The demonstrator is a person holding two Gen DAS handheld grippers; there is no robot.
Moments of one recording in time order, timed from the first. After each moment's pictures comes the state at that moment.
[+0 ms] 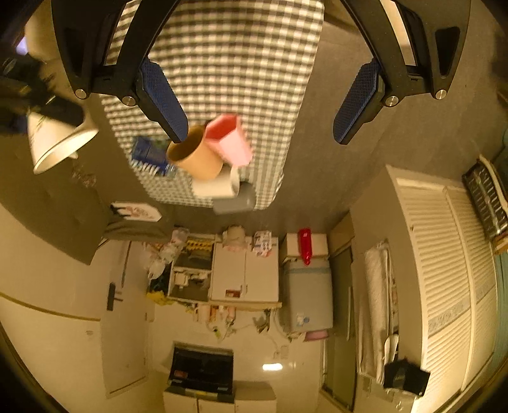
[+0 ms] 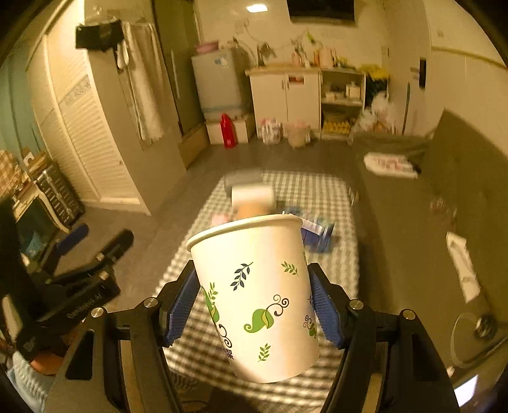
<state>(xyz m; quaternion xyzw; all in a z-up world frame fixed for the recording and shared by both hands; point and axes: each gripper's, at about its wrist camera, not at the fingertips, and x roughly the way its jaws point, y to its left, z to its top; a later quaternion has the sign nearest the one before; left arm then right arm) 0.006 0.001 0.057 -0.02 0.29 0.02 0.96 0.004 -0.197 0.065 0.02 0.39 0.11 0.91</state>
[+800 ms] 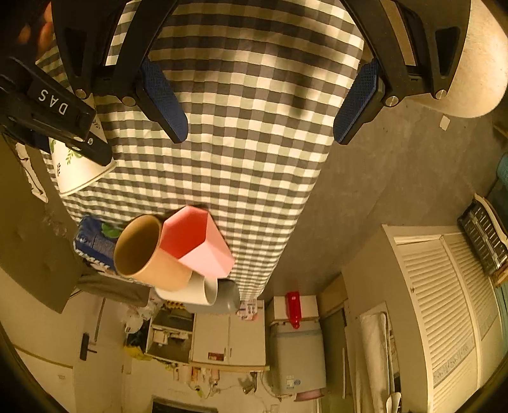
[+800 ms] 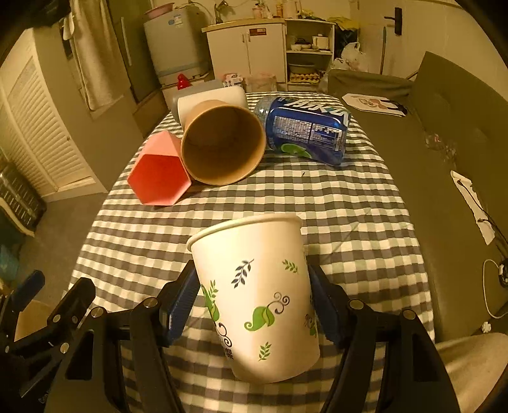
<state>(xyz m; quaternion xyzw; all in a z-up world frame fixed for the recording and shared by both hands) 0.038 -0.003 -0.082 -0.02 0.41 0.05 0.91 0.069 -0.185 -0.102 0.04 0.45 0.03 0.89</state>
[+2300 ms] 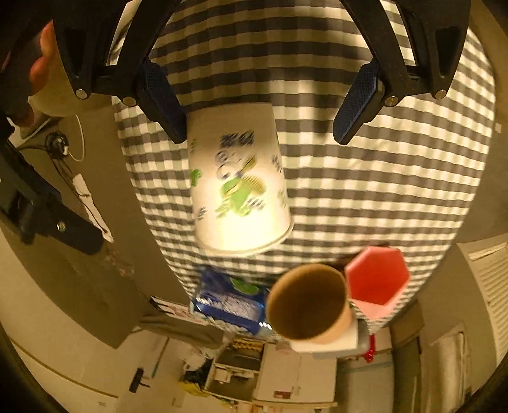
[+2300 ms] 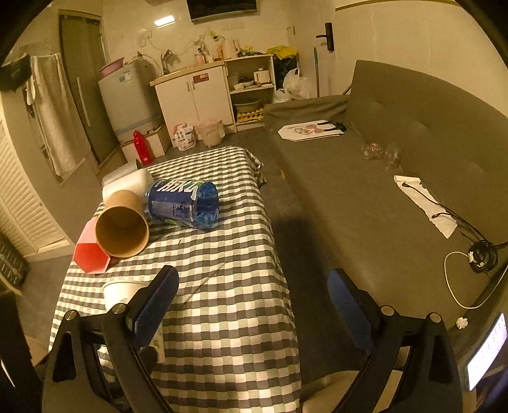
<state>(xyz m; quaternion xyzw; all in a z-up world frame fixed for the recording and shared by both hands) 0.052 -0.143 -0.096 -0.05 0.50 -0.11 0.86 0.044 -0.321 -0.046 0.09 0.38 -0.06 0.92</state>
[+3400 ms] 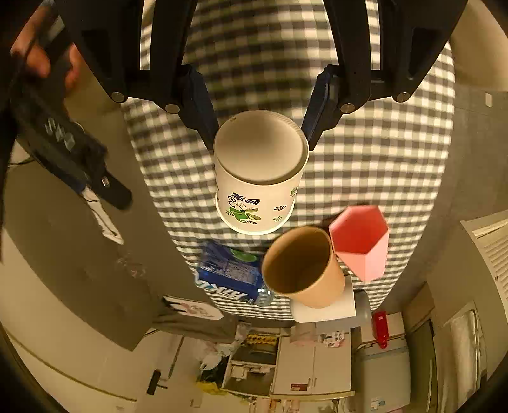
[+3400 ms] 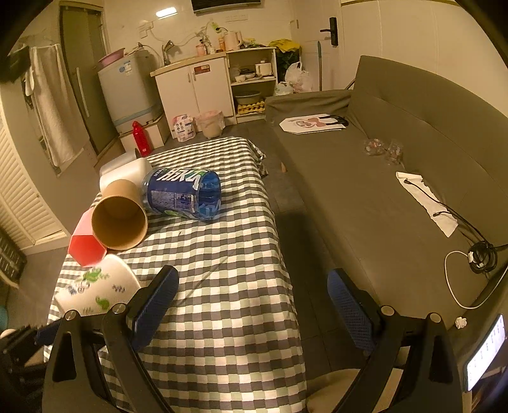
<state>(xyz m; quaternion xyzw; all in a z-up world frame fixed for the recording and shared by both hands) 0.067 -0.122 -0.051 -0.02 0.48 -0.12 0.87 0.051 -0.316 -0.053 0.09 0.39 -0.06 0.91</state>
